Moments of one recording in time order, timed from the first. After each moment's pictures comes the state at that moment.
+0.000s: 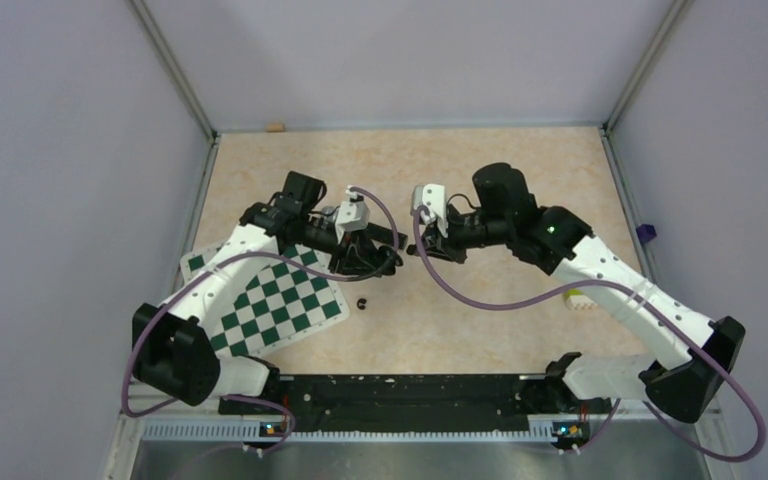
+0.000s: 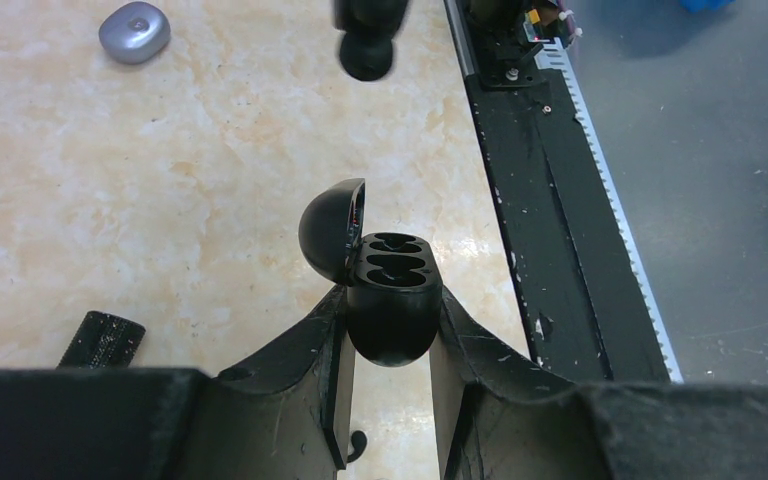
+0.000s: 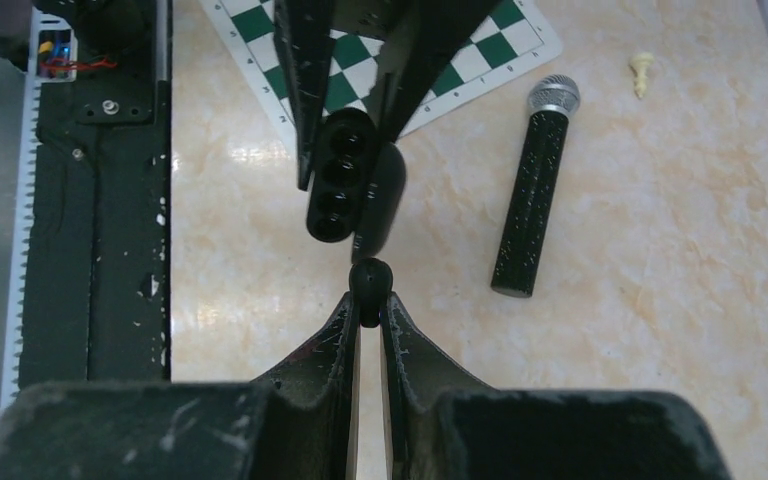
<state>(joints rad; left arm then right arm) -0.39 1.35 1.12 -0.77 1.21 0.82 0.74 1.22 1.27 -0.61 -0.57 -0.50</state>
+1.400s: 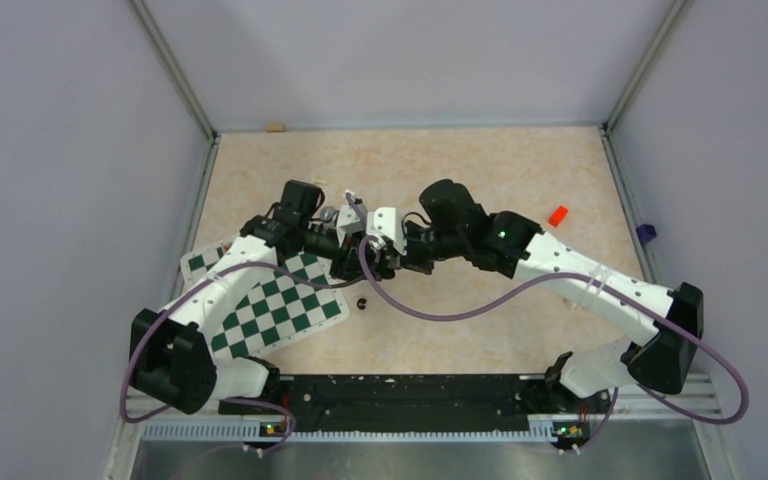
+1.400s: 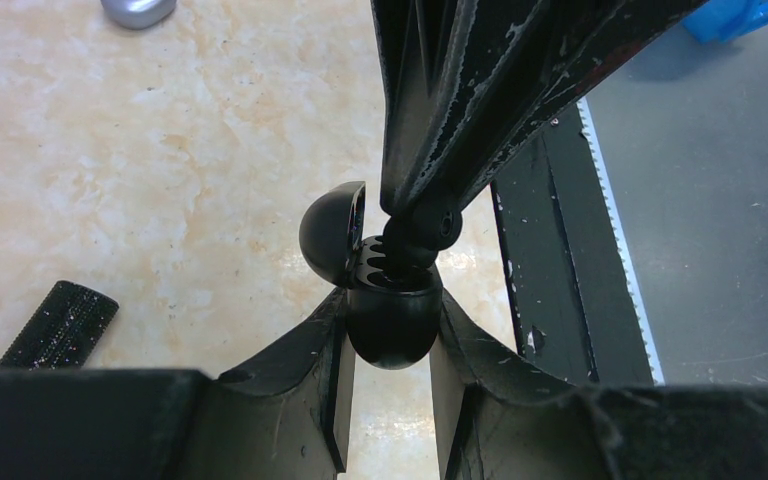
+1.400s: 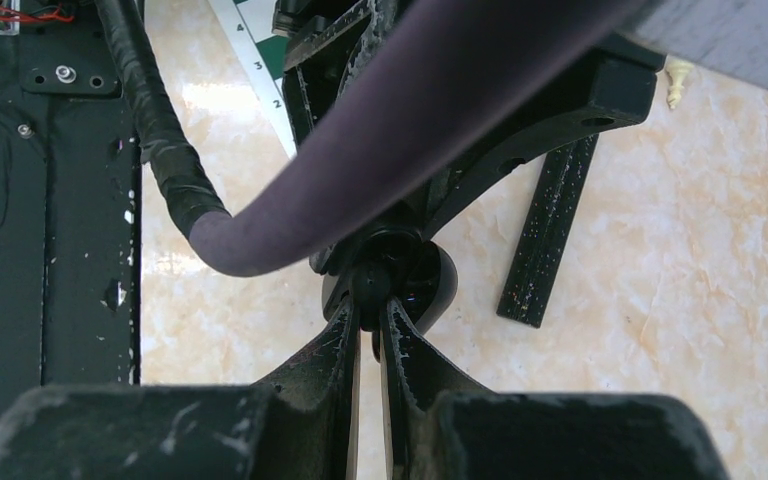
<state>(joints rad) -0.39 1.31 0.99 -0.57 1.19 0.63 0.95 1.38 1.32 -0.59 -0.36 -0.52</state>
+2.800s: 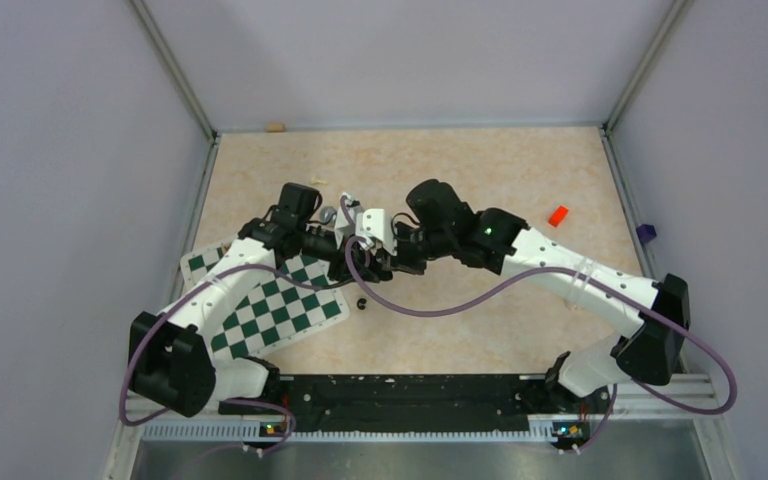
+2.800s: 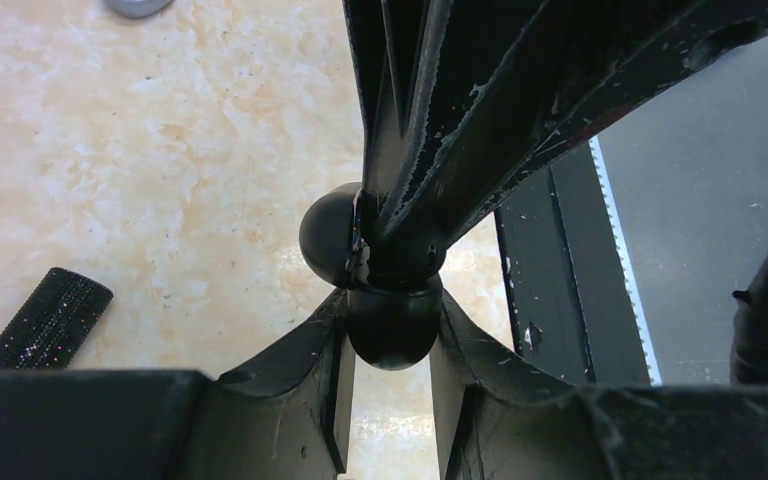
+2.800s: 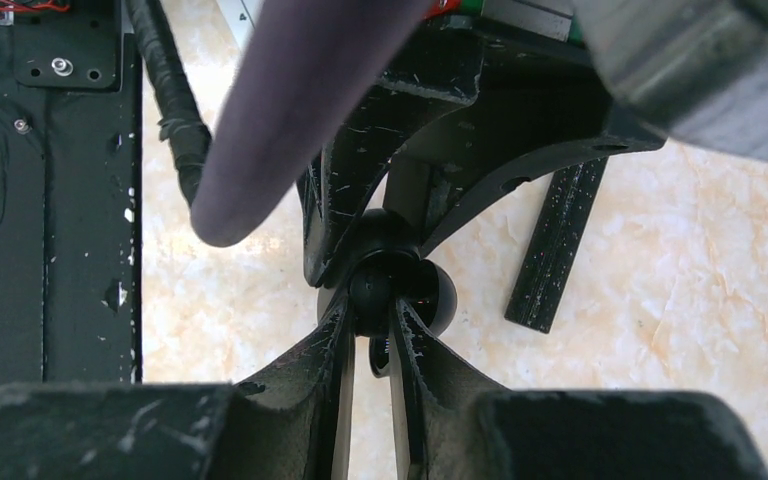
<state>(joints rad) -0.38 1.29 0.97 -0.57 1.19 0.62 0.97 1.45 1.38 -0.62 -0.34 -0.52</state>
